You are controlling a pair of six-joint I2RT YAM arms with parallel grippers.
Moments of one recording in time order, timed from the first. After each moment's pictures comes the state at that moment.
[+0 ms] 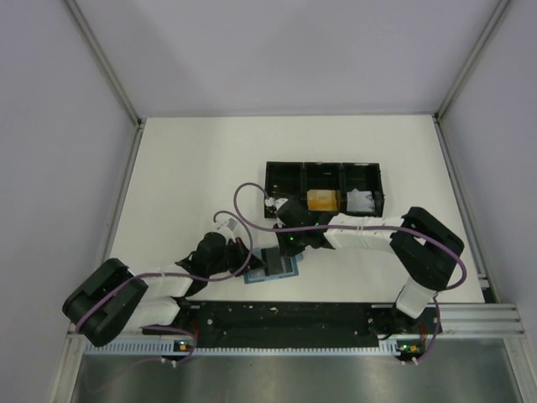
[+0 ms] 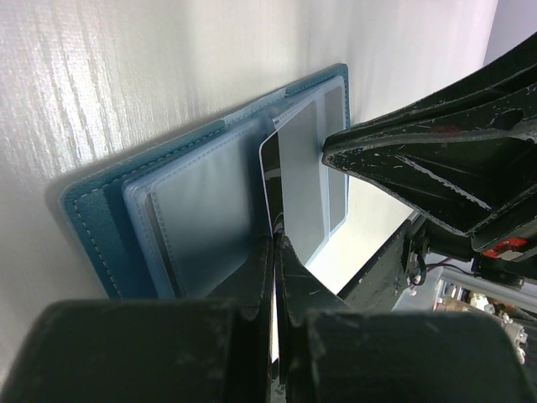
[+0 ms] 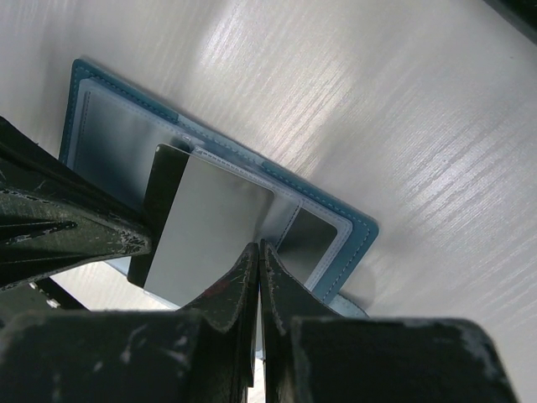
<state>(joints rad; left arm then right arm) -0.65 1.22 0.11 0.54 0.32 -1.05 0.96 1.69 0.94 -0.23 -0.07 0.43</state>
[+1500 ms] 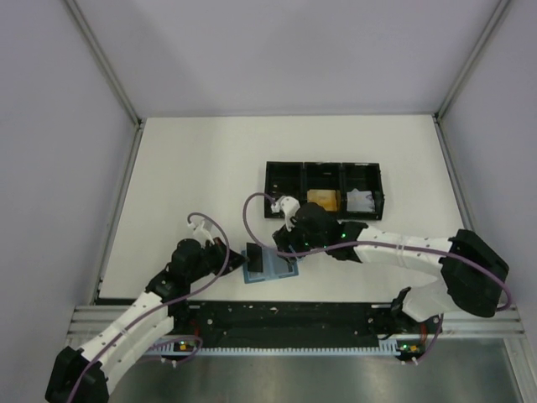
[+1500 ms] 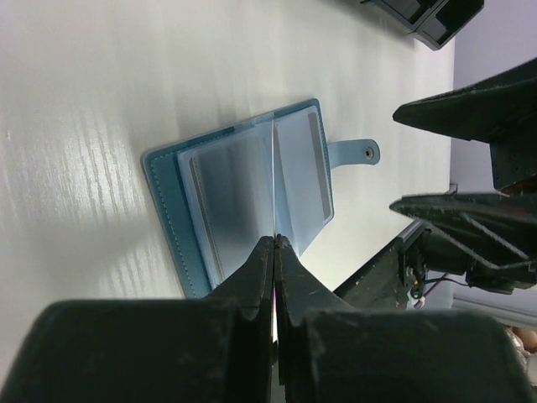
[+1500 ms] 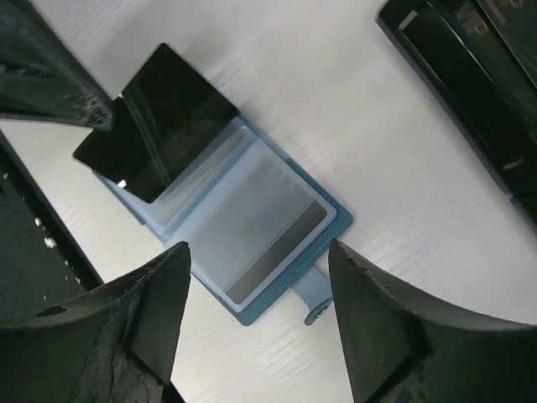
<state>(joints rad) -0.50 0.54 0.06 0.01 0.31 -0.92 0.97 1.42 0.80 -0.14 -0.05 0.20</state>
